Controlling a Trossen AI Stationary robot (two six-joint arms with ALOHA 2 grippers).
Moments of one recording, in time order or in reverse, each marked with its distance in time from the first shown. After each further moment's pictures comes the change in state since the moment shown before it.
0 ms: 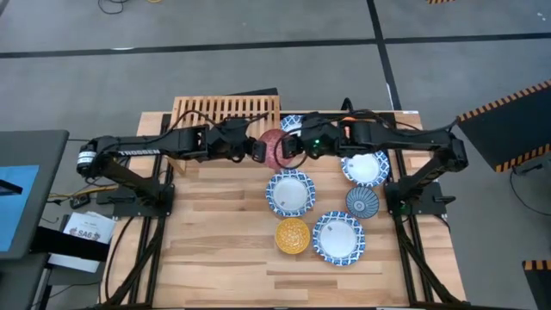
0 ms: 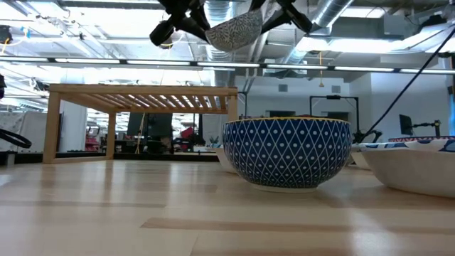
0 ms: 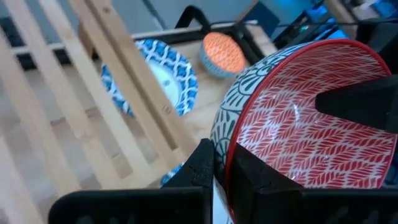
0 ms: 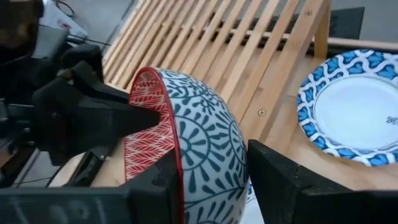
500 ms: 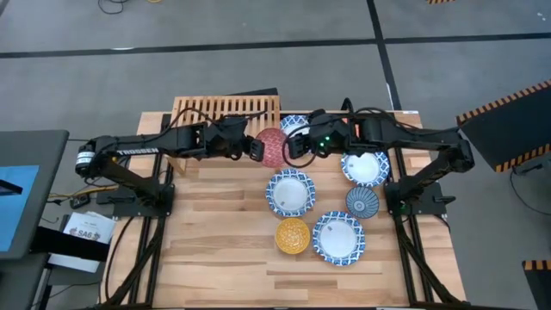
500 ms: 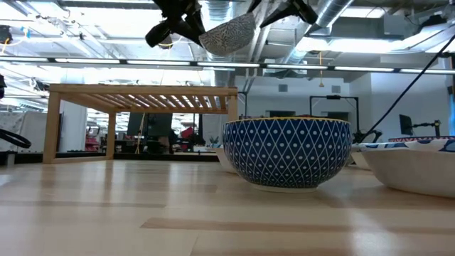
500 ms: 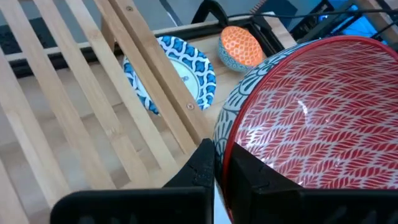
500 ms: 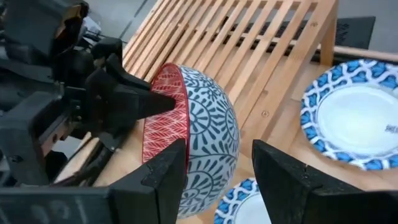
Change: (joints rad) left arm 0.013 -0.011 -0.006 0.022 0.002 0.042; right arm -0.001 -0.044 0.001 0.008 -0.016 -0.062
